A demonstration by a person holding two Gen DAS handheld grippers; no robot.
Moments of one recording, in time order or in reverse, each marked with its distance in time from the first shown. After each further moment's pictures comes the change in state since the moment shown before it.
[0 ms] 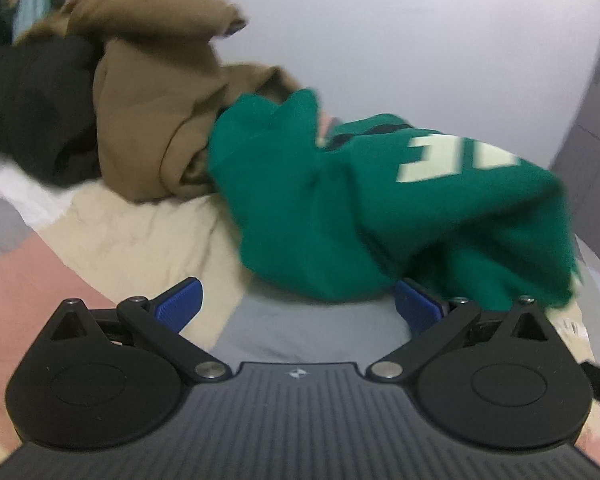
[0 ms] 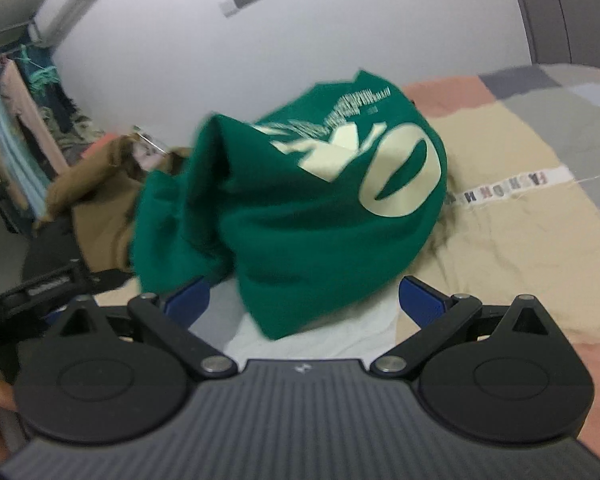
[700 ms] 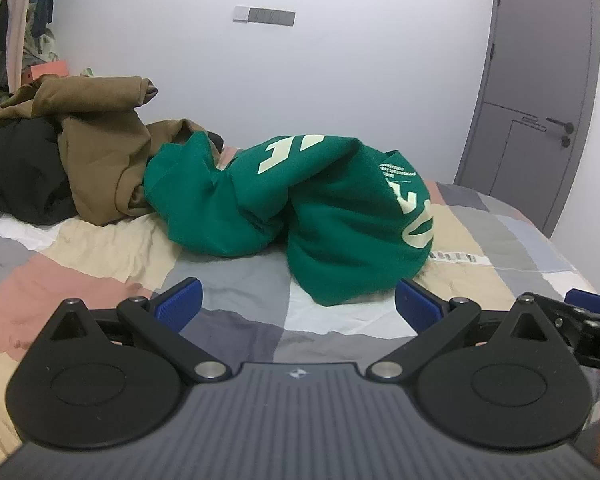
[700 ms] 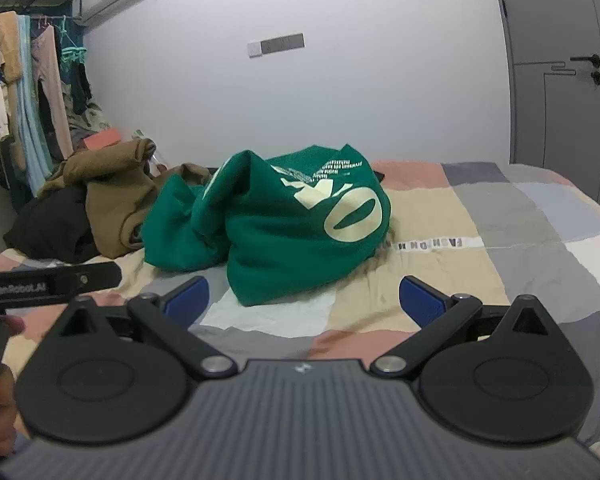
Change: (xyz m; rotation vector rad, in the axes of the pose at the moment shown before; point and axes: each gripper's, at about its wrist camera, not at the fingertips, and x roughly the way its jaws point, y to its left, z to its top) left arm -0.176 -0.072 -0.095 0.265 -0.127 -0.163; right arm -0.148 0.021 -0.046 -0.233 -0.173 -0.089
